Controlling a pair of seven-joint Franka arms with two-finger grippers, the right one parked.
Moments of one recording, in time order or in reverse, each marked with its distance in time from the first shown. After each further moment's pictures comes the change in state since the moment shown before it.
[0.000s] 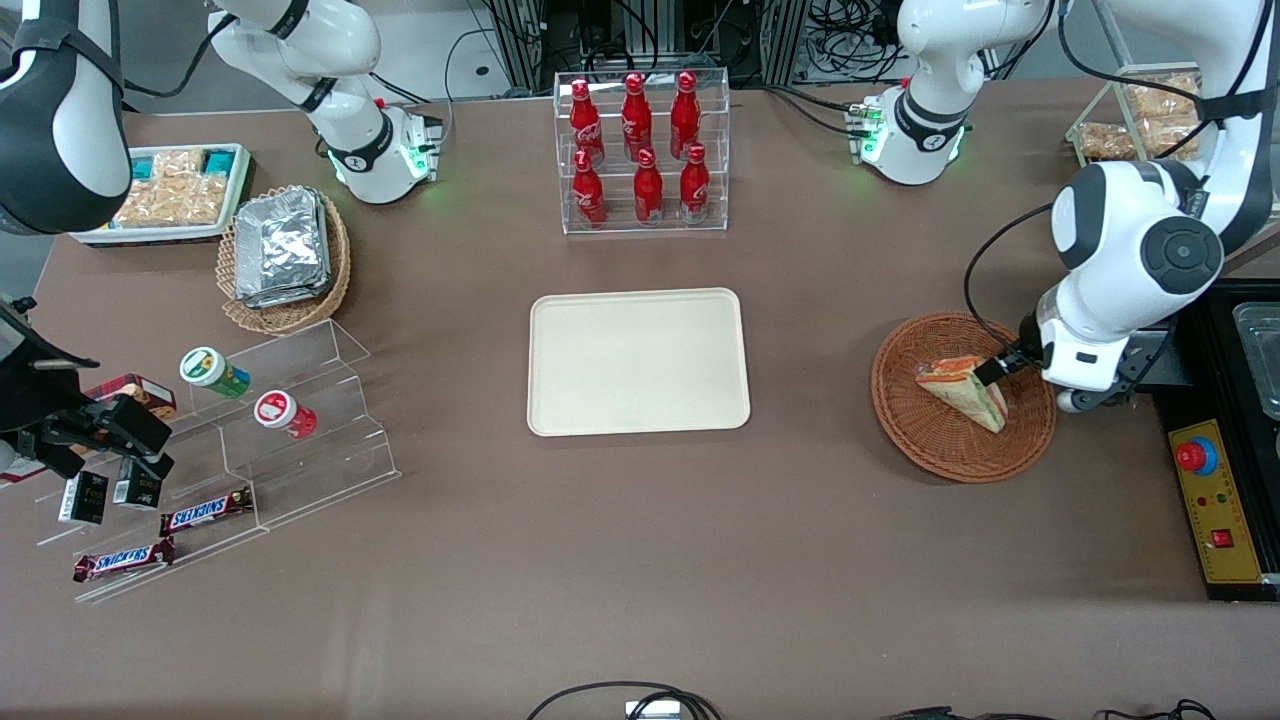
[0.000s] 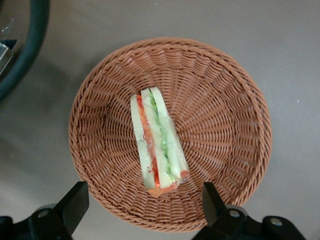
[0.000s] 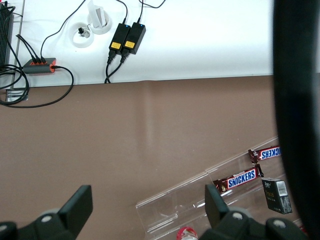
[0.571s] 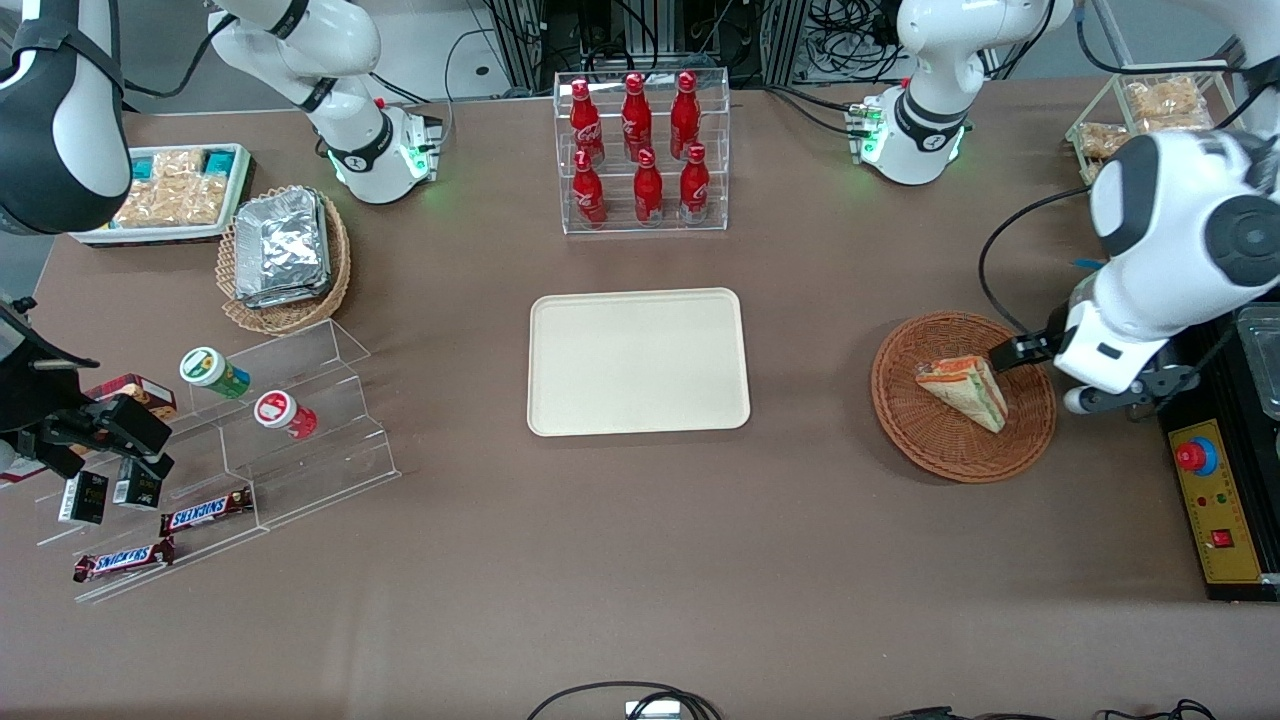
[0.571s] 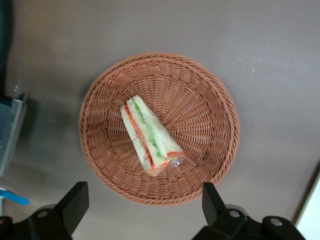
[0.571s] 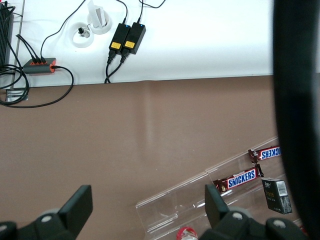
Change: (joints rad) arm -0.032 0.004 -0.008 0.166 -0.003 -0.186 0.265
